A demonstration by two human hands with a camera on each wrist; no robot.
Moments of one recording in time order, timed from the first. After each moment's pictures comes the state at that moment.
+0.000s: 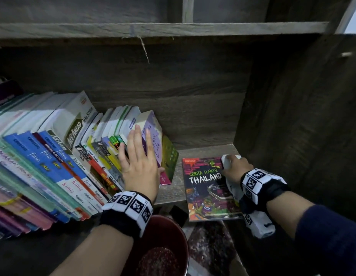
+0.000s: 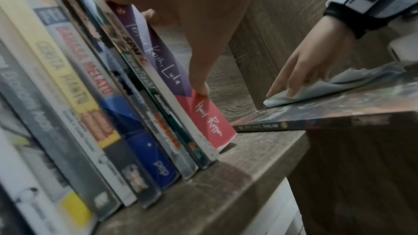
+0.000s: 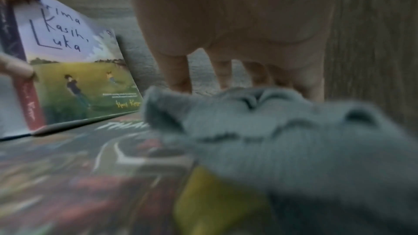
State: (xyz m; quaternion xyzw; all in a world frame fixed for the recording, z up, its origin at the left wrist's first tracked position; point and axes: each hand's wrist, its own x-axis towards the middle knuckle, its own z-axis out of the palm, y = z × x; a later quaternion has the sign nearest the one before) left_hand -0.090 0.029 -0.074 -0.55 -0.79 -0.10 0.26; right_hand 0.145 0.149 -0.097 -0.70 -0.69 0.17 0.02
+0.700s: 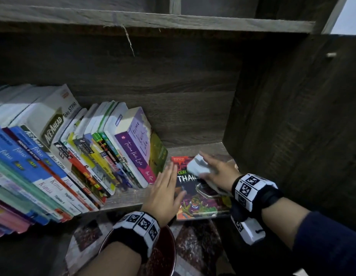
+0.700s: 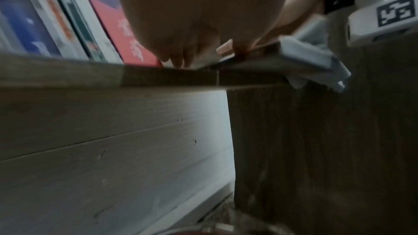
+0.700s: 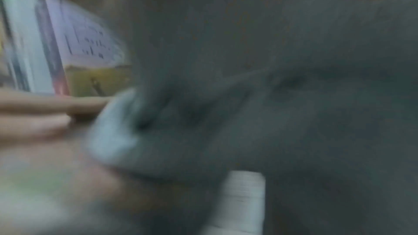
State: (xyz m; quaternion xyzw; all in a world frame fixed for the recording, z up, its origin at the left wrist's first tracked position) left_hand -0.041 0.025 -0.132 -0.73 -0.66 -0.15 -0.09; right_hand 0.148 0.125 -0.092 -0.54 -0.78 0.29 0.09
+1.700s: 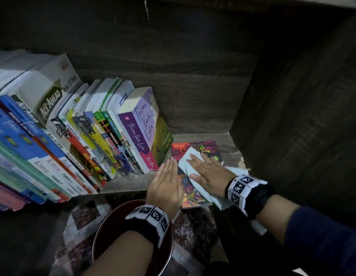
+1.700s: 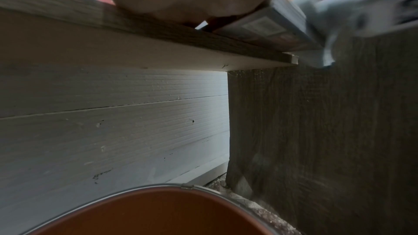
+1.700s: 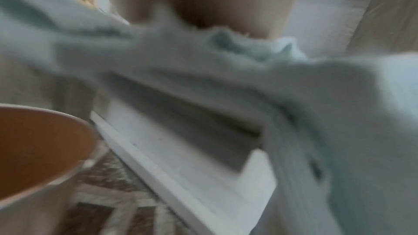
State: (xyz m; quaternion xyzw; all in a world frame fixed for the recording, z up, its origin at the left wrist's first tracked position) left_hand -0.035 0.034 -0.192 -0.70 -0.67 -0.24 0.01; right_hand 0.130 0.120 -0.127 -0.39 -0.91 0.11 -0.11
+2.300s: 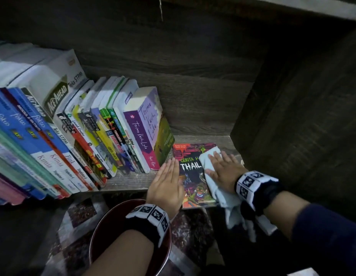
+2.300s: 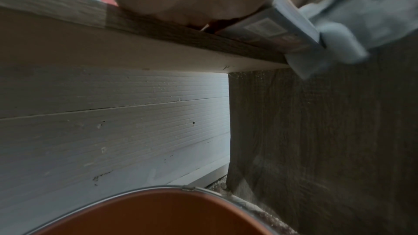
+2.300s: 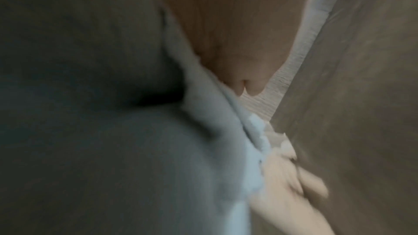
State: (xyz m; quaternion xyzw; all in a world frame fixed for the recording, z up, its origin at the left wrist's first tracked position) left_hand -0.033 0.036 -0.185 -0.71 -0.68 -0.17 -0.02; right_hand 0.152 0.138 -0.117 -0.50 -0.84 0.05 -0.20
